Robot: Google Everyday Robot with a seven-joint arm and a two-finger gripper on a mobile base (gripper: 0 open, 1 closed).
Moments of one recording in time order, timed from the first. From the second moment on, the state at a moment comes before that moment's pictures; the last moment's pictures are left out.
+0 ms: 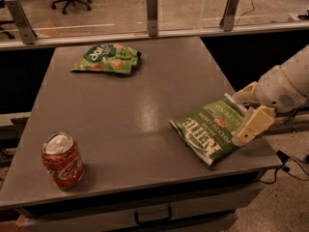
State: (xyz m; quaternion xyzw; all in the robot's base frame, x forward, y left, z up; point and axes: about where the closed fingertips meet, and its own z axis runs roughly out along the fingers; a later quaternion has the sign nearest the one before) arm 0.493 -0.220 0.844 -0.57 0.78 0.16 0.21
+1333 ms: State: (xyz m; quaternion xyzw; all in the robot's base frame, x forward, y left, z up) arm 0.499 -0.204 0.891 -0.58 0.76 0.15 0.27
